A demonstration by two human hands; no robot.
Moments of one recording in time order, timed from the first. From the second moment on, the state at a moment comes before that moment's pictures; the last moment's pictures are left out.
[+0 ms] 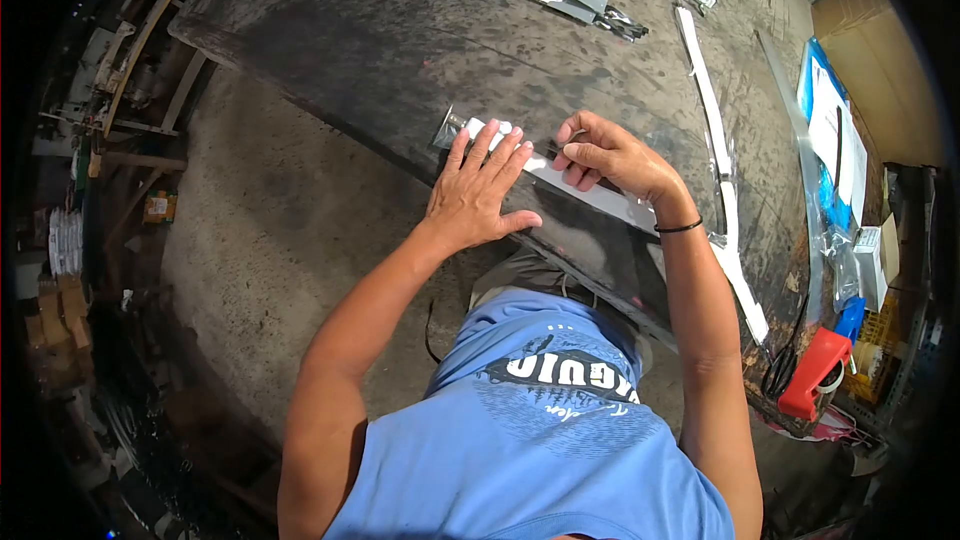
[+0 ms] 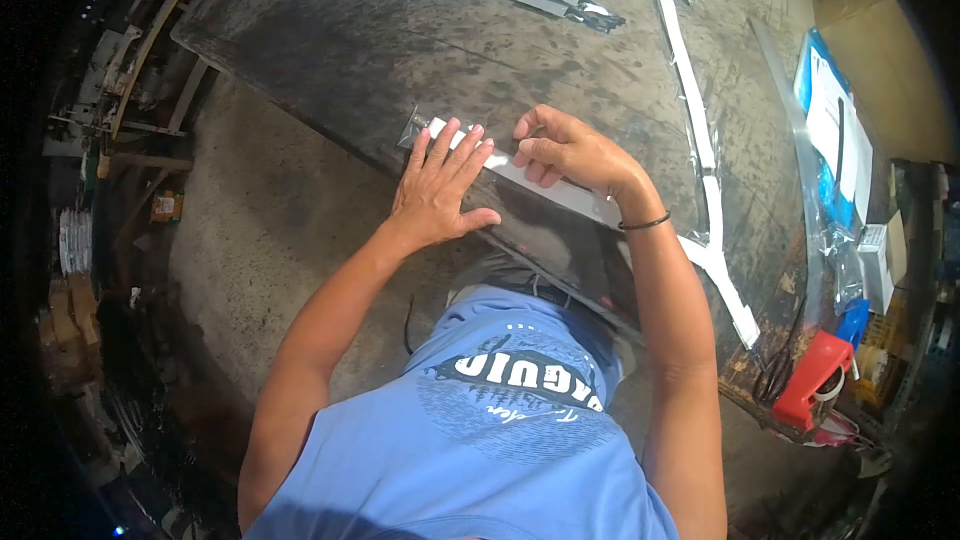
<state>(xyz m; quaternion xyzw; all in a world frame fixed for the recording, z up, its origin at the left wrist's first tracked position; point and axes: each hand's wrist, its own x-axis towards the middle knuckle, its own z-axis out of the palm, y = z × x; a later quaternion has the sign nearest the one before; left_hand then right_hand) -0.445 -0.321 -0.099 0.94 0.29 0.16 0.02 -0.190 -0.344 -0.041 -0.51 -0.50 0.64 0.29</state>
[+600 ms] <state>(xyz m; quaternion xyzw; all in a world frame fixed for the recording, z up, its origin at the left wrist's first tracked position) -0.444 -0.320 -0.095 0.94 0.29 0.16 0.02 -0.200 -0.283 -0.026 -0.51 -0.65 0.56 0.00</state>
